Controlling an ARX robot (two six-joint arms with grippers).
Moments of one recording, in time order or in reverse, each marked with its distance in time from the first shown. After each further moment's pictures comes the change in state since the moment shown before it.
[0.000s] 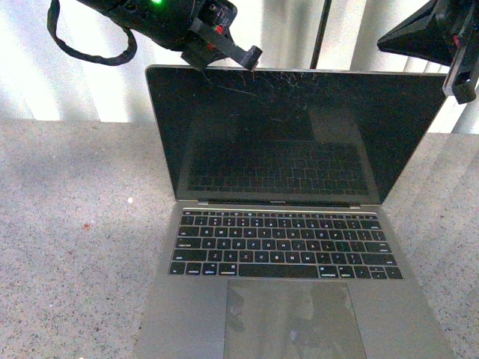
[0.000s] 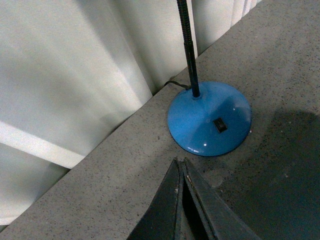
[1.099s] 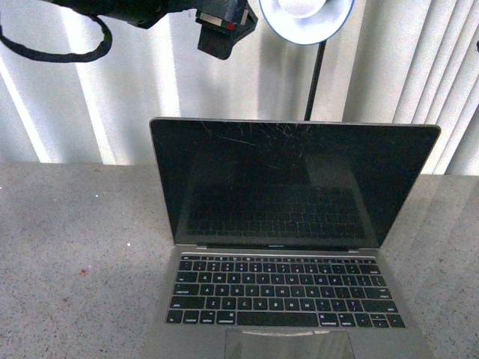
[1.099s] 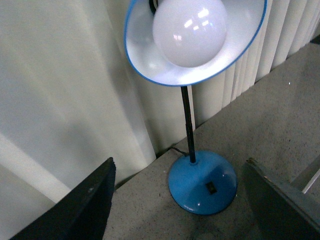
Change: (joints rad) left arm 0.027 -0.163 -0.128 0.251 0.087 -0.137; right arm -0.162 -0.250 -0.207 0.204 -0.033 0.139
